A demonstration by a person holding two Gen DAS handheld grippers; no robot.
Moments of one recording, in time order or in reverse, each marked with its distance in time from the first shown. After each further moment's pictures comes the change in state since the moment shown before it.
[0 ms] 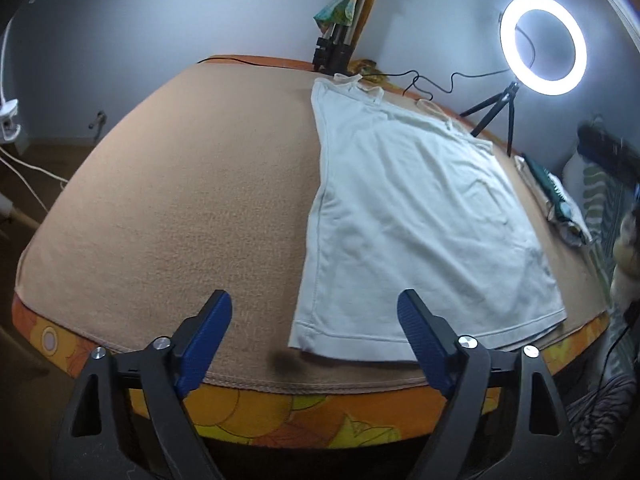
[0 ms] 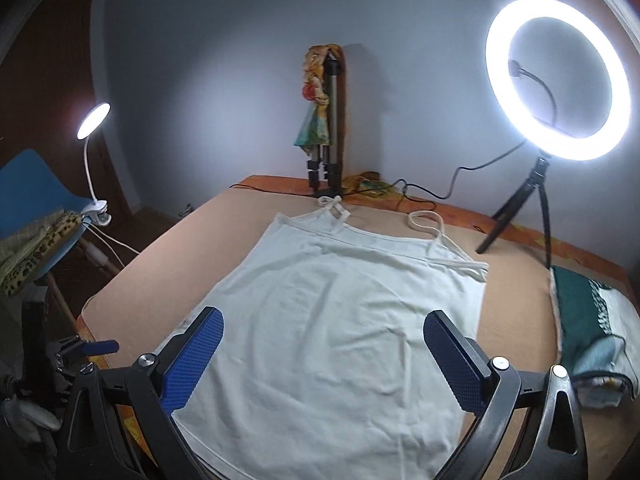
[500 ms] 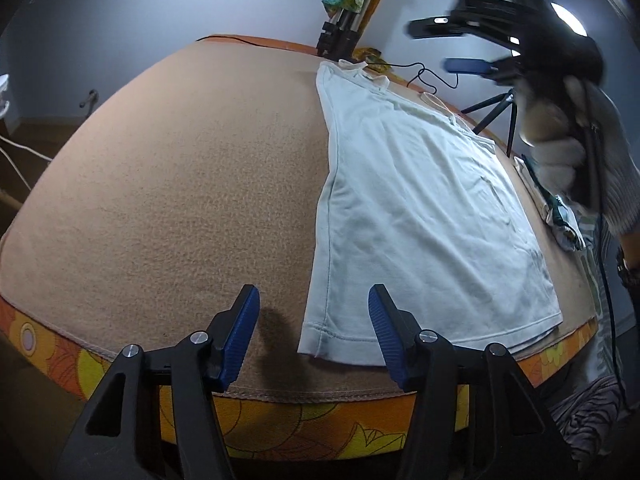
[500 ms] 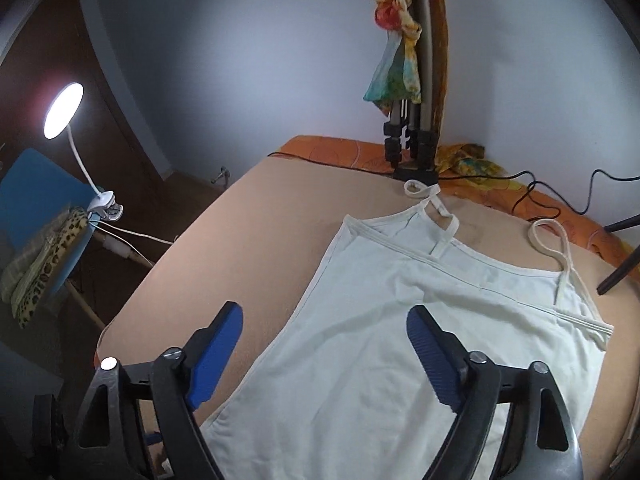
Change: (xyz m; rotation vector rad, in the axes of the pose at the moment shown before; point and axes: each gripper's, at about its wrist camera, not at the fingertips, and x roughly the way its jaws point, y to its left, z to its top) left arm 0.016 0.016 0.004 -0.048 0.046 -0.064; right arm 0.176 0.054 0.079 0.020 0.269 0.176
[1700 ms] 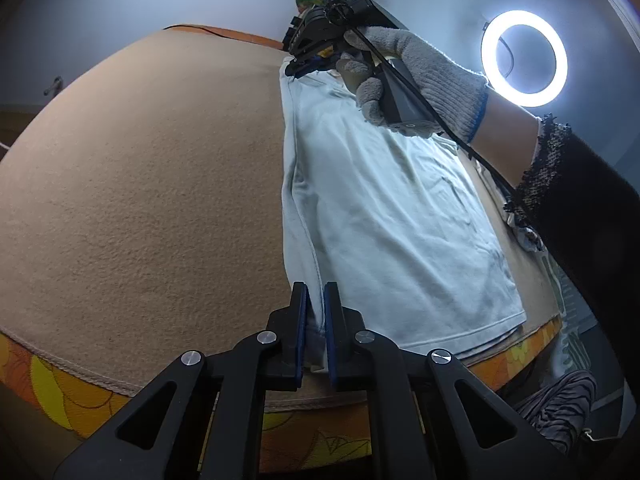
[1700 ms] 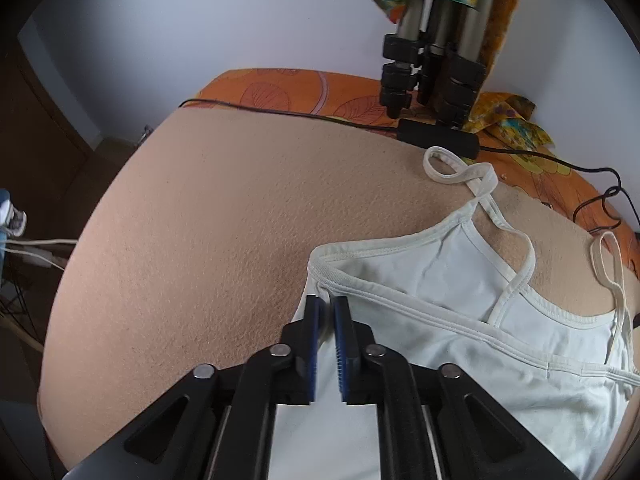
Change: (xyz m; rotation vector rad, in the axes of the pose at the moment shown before) left arm 0.009 -0.001 0.000 -0.015 0.004 -0.184; right arm 0.162 -0.013 0.055 0.070 0.215 -0.182
